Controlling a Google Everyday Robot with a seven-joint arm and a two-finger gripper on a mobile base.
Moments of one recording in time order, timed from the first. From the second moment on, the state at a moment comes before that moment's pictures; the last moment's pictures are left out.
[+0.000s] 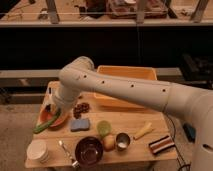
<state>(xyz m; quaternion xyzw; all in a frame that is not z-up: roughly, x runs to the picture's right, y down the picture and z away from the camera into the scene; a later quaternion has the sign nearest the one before) -0.220 0.097 0.625 -0.14 -0.40 -0.47 0.77</state>
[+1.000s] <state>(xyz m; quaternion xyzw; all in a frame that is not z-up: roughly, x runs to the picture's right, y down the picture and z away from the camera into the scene) -0.294 0.165 0.617 -0.17 -0.42 -0.53 0.72</state>
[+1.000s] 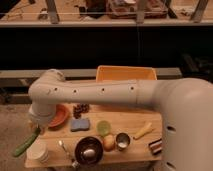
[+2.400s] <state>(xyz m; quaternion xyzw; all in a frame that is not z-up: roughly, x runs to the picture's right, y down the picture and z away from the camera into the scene) -0.312 0.221 0.662 -0.22 -0.38 -0.54 0.72</state>
